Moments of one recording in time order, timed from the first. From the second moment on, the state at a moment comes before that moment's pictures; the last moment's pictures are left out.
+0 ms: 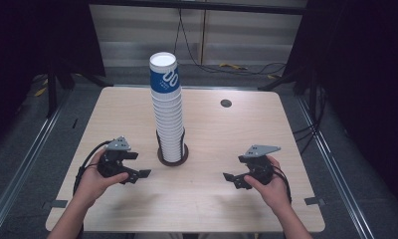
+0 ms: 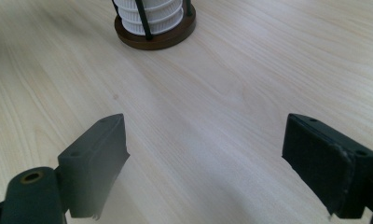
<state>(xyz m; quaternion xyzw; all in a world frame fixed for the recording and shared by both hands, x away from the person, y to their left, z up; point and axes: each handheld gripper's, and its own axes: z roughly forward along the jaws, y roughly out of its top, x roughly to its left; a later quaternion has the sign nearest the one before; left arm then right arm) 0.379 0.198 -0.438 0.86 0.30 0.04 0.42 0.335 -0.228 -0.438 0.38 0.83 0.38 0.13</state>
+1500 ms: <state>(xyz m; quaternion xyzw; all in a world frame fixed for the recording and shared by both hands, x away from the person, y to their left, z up) 0.405 0.186 -0.383 0.87 0.29 0.03 0.40 0.355 -0.220 -0.409 0.36 0.84 0.38 0.12</state>
